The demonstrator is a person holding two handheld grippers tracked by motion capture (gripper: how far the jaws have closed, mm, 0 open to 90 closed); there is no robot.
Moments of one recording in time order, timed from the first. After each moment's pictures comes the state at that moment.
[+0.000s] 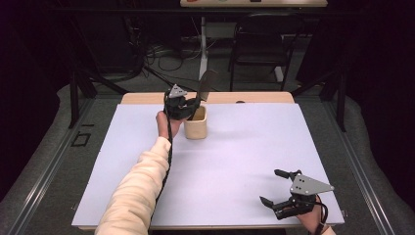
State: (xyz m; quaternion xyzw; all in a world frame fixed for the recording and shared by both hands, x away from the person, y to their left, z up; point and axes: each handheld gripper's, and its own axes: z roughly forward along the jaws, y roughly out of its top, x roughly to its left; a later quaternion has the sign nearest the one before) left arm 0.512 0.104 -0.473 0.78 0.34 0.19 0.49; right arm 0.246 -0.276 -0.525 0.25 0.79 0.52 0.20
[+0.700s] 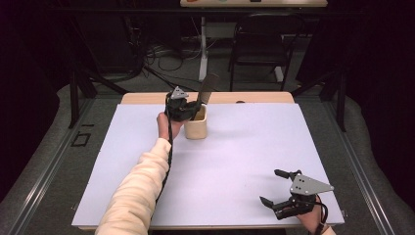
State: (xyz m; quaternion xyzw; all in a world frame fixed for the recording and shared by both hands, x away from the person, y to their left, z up) left arm 0.512 0.102 -0.480 0.79 0.34 0.18 0.48; right arm 0.246 -0.276 -0.525 0.25 0.79 0.52 0.20
